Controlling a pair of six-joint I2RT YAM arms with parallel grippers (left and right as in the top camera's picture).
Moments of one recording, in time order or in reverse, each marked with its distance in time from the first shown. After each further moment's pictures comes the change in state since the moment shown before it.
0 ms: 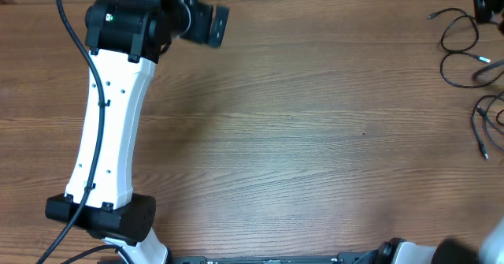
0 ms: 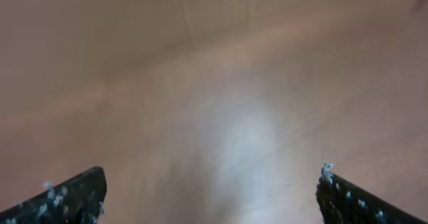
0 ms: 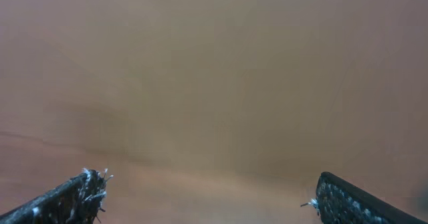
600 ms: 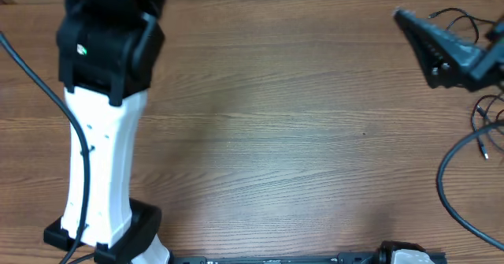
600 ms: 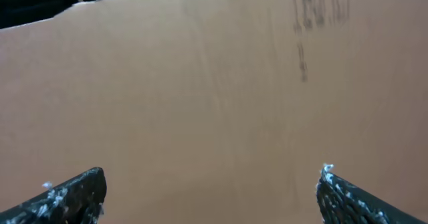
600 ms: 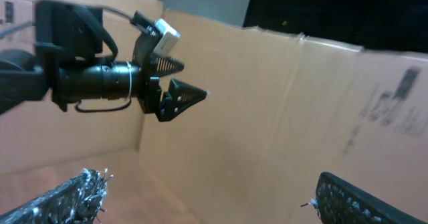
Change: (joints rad) left arm -0.134 -0.026 0.306 0.457 -0.239 0.172; right arm 0.344 -0.195 0.138 0.041 -0.192 0.038
